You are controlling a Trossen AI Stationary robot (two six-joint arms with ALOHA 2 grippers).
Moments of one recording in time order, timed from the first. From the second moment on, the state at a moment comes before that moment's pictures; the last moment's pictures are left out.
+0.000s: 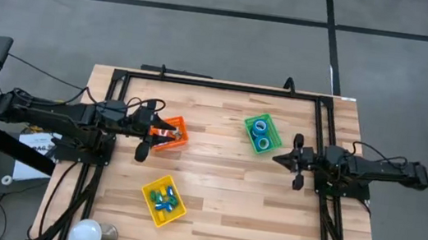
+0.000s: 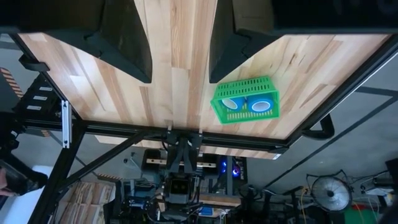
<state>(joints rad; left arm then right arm) -0.01 0.77 0.58 -0.02 -0.10 -0.09 0.03 0.14 0.01 0.03 0.05 0.04</state>
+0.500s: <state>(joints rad) -0.01 0.77 0.58 0.00 -0.10 -0.09 0.03 0.01 0.01 0.02 0.05 0.04</state>
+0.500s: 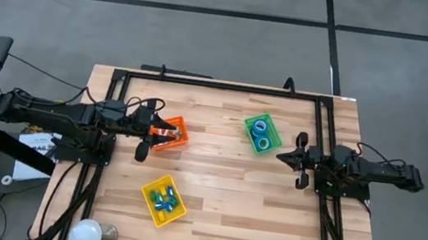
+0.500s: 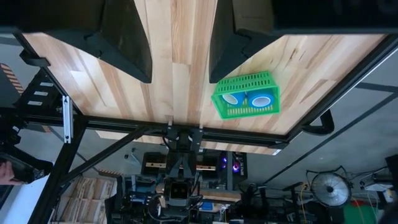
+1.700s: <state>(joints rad) -0.01 0.77 0.58 0.02 -0.10 -0.09 0.03 0.00 0.00 0.02 0.05 0.04</state>
